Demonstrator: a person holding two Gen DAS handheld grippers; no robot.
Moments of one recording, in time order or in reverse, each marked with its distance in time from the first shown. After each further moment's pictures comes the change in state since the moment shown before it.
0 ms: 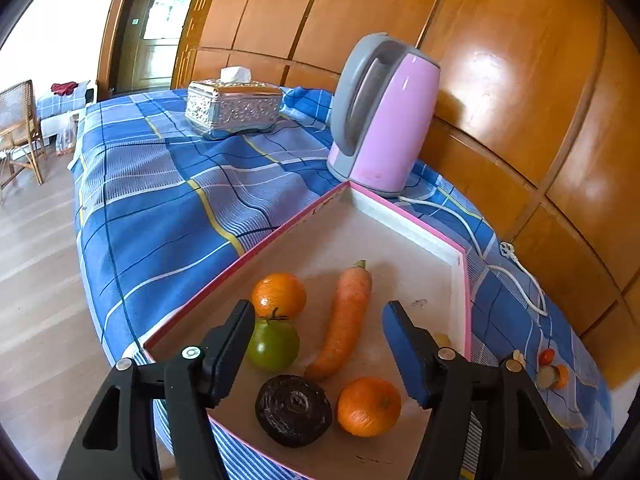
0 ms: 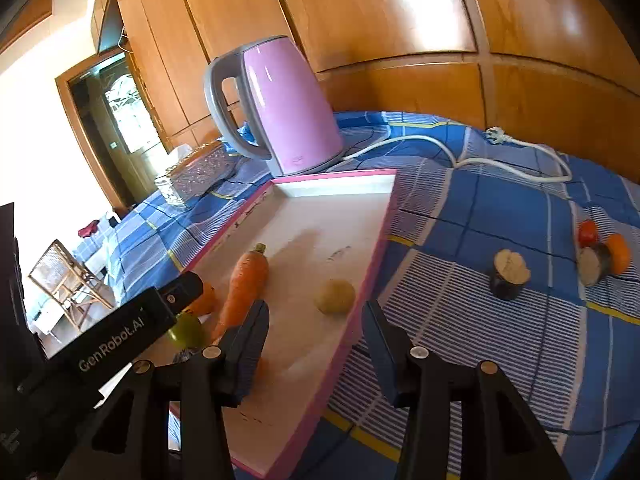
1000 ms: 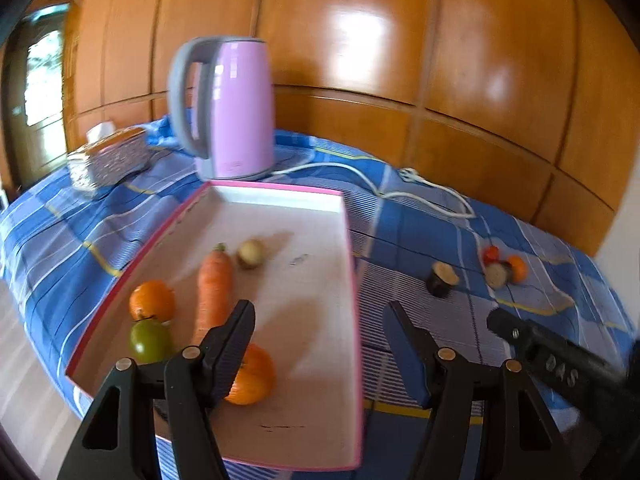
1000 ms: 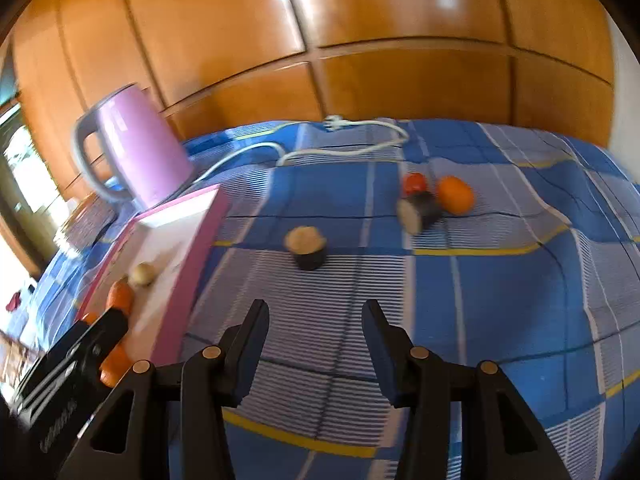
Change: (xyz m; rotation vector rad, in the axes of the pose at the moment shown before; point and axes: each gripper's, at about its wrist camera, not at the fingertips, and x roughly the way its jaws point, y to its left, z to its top) left arm -0.014 -0.077 -0.038 0.433 0.028 -0.238; right arm -0.055 -0.093 -0.021 0.304 -0.029 -0.355
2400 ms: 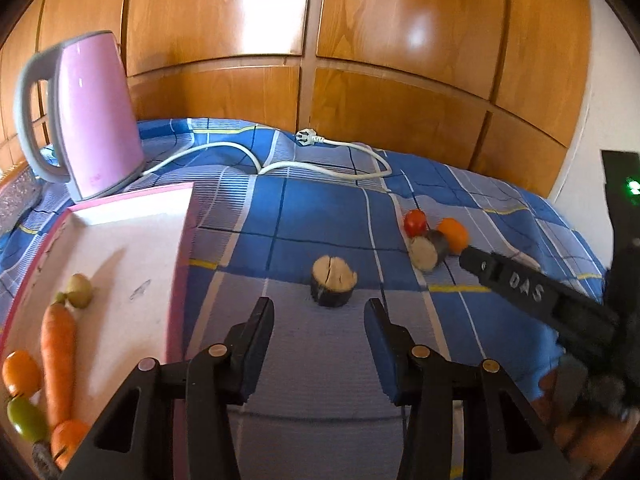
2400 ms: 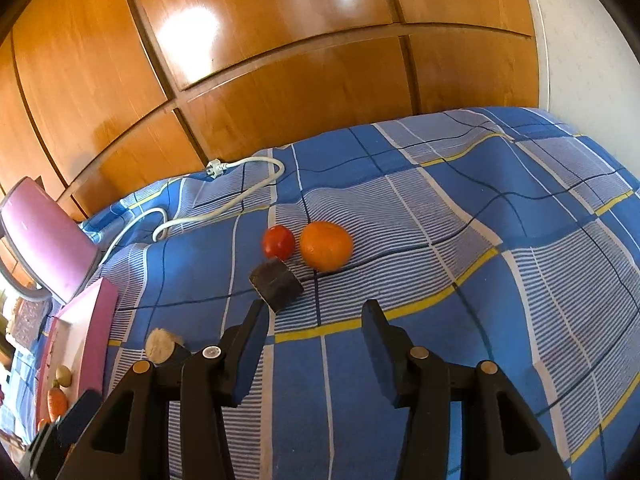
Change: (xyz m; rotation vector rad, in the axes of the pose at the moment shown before) left arm 0.076 -0.094 0.021 0.181 0.125 -0.212; right arm 0.030 -0.080 0.043 0.202 -0.073 -0.172
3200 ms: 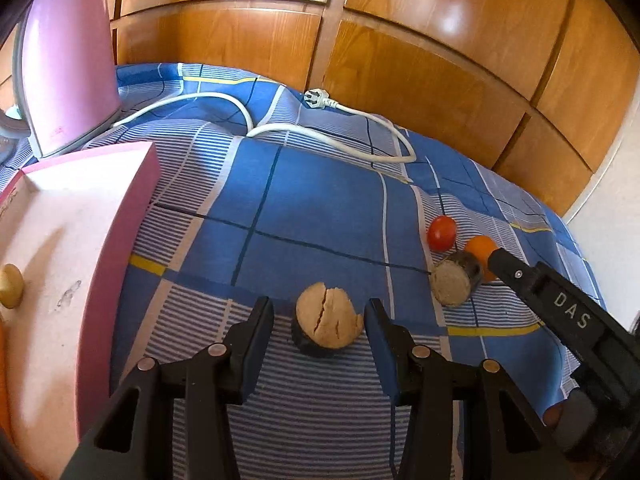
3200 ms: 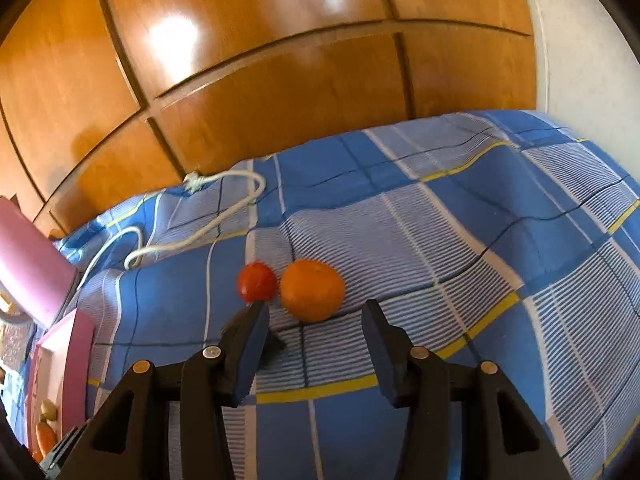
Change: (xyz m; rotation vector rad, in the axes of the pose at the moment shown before) left arm 0.066 0.006 0.022 -0.137 0.130 -0.028; right arm 0.032 -0.009 0.026 0.042 -0.014 -0.045
